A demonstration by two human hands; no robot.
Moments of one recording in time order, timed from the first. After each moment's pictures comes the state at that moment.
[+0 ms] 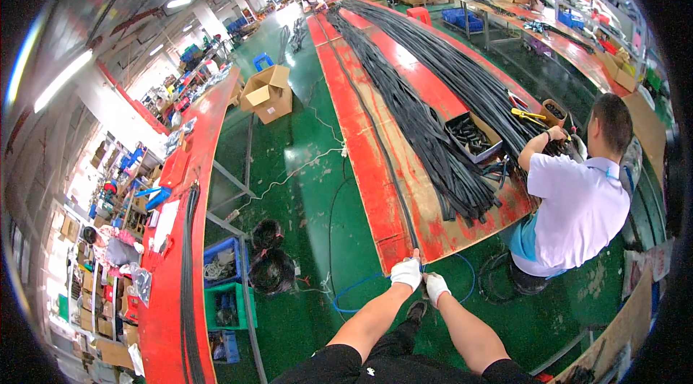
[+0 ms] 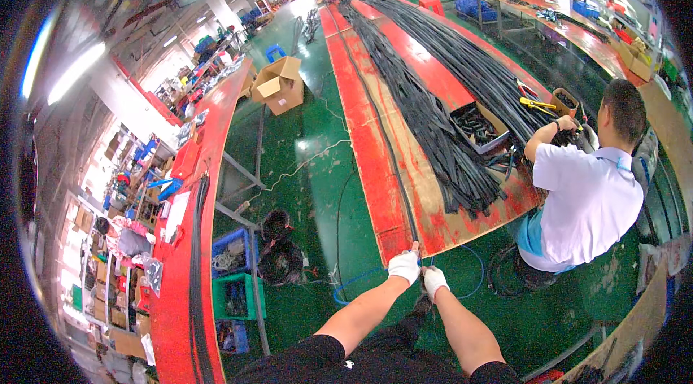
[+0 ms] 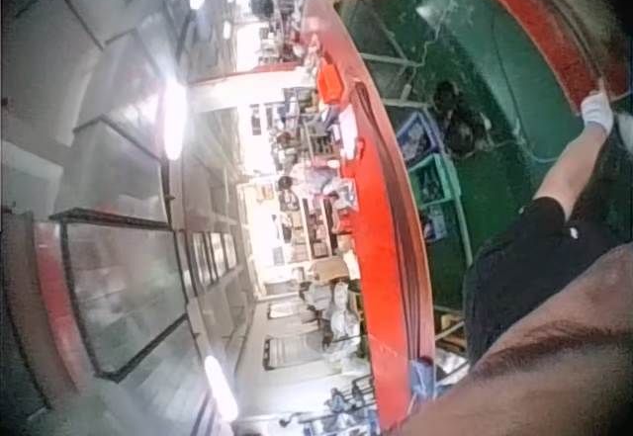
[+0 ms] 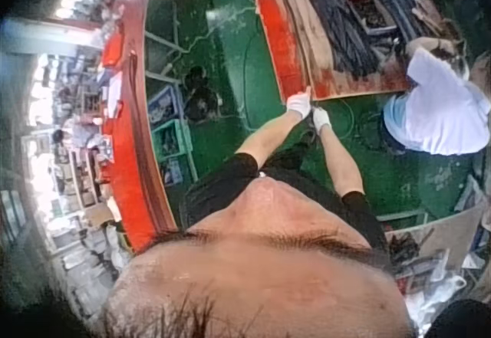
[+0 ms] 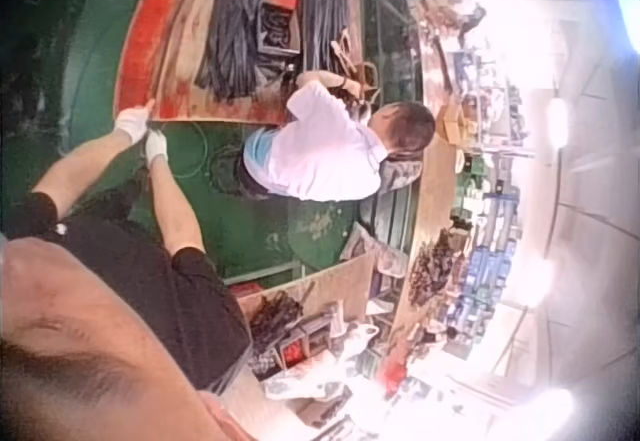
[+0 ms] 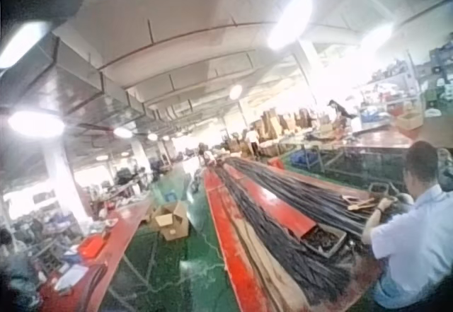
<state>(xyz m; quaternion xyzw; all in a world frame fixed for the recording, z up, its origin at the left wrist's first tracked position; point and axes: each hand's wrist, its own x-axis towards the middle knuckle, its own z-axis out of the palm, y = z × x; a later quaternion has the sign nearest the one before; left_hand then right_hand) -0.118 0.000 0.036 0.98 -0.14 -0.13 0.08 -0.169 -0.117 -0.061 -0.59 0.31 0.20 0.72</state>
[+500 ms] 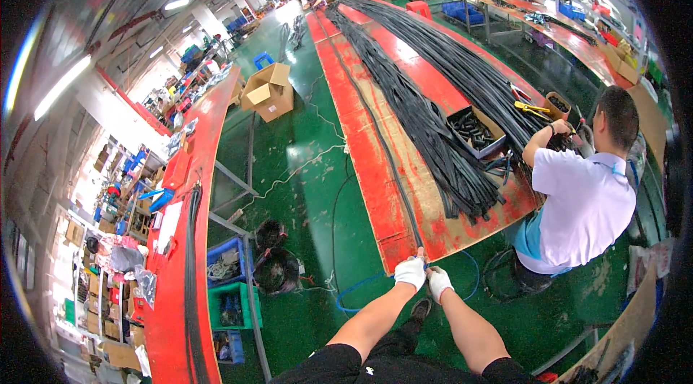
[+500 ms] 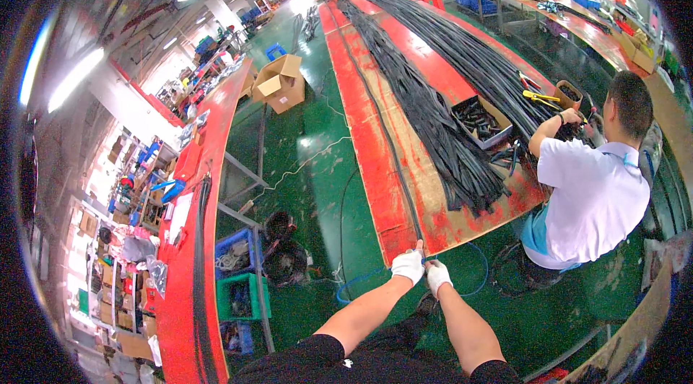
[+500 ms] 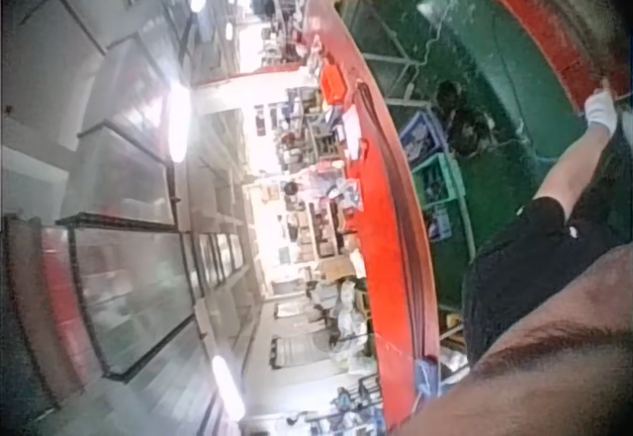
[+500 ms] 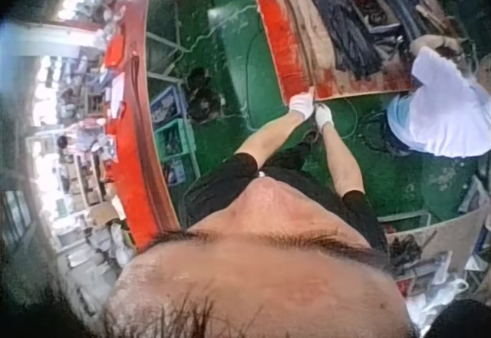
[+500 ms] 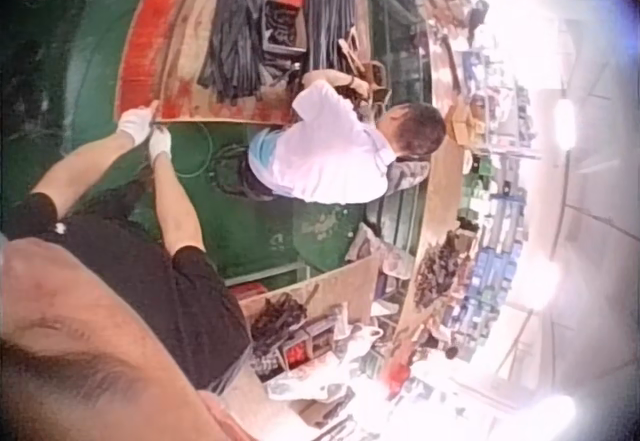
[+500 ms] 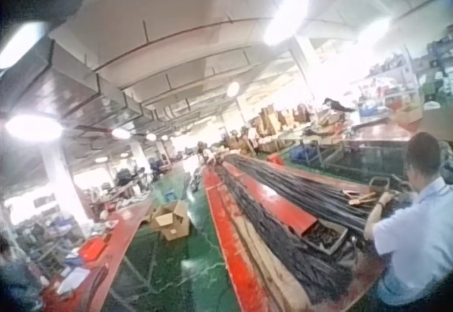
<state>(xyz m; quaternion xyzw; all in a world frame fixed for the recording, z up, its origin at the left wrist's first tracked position) -0.116 -0.010 0.026 0.98 -0.15 -0.12 0.08 -0.162 -0.126 -0.041 -0.58 0.30 0.18 0.74</state>
